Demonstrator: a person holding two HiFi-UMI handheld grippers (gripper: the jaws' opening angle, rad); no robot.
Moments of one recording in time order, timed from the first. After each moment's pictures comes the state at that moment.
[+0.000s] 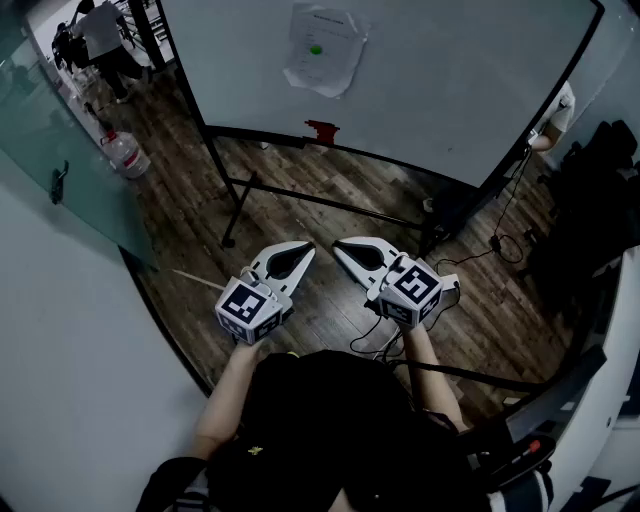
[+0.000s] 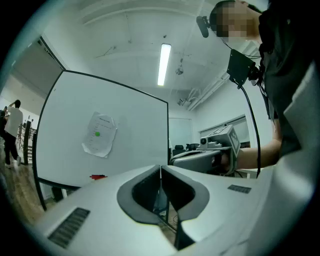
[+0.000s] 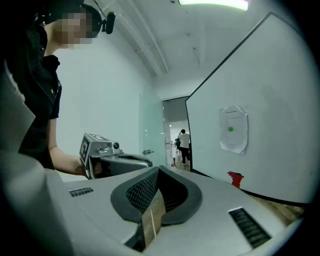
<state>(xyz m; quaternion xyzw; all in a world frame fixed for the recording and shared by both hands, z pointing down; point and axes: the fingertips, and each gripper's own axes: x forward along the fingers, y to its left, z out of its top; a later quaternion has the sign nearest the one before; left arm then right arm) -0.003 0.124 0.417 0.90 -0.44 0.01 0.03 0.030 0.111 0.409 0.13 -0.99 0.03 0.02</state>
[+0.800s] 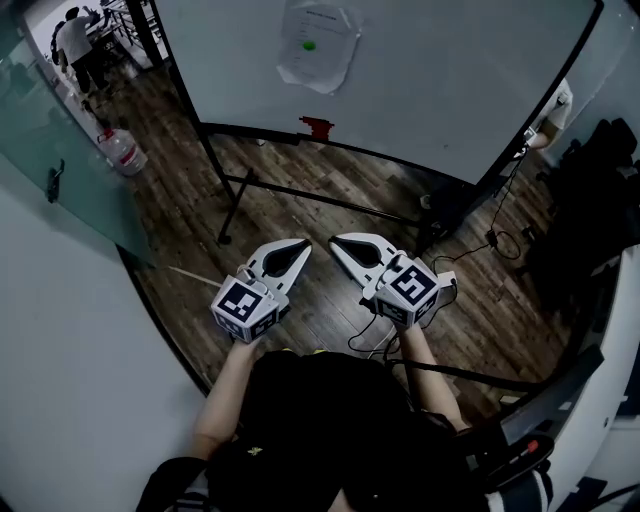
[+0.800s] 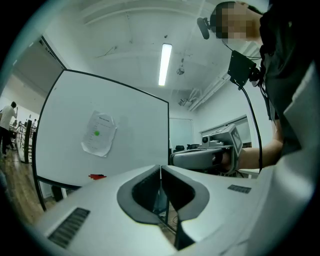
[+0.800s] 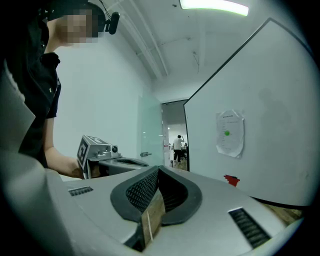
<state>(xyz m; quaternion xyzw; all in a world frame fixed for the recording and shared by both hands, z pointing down) 0.007 0.118 0.417 0.90 -0.44 0.01 0.03 0.039 0.111 0.401 0.14 -0.99 0.02 0.01</state>
